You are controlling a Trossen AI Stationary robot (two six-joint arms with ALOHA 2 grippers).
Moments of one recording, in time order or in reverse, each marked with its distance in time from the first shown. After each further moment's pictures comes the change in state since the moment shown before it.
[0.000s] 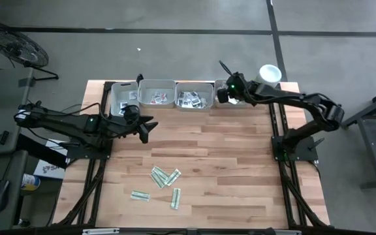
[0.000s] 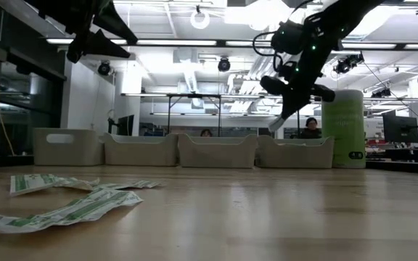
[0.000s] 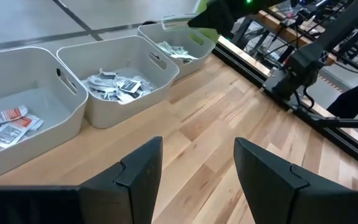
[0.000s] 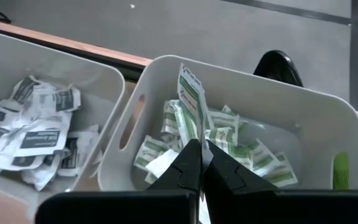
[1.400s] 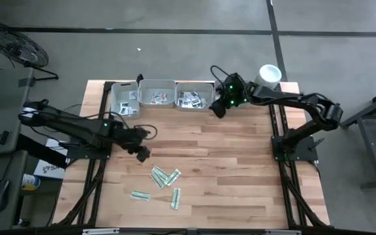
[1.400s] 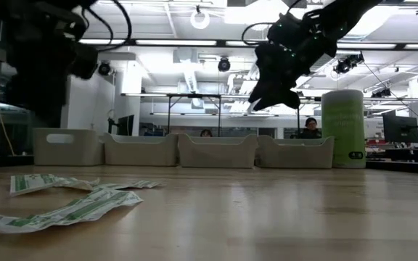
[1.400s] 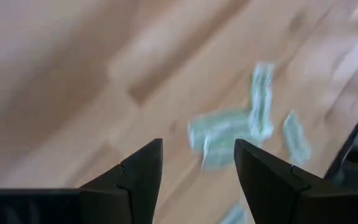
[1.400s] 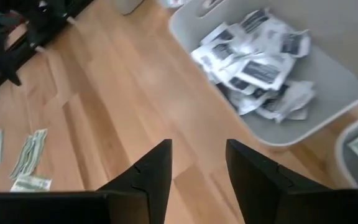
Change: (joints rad) left arm 0.000 0.187 -0.027 -0.336 0.663 -0.393; right arm 0.030 0.019 0.000 0.154 -0.708 -0.272
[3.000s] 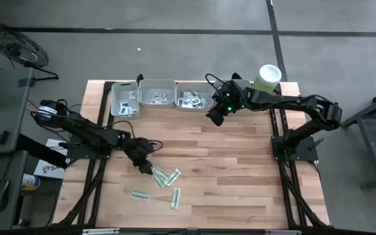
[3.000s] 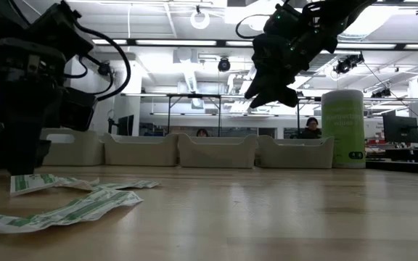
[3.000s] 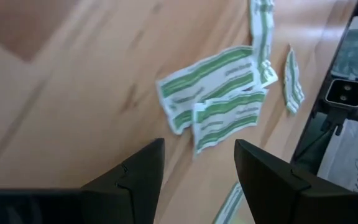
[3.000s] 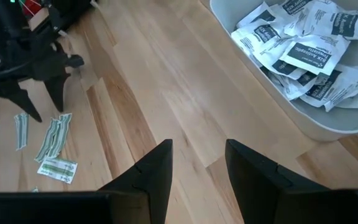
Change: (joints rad) left arm -0.036 0.355 -0.297 0.747 0.340 0.003; right arm 0.113 0.000 0.000 -0.001 0.009 0.058
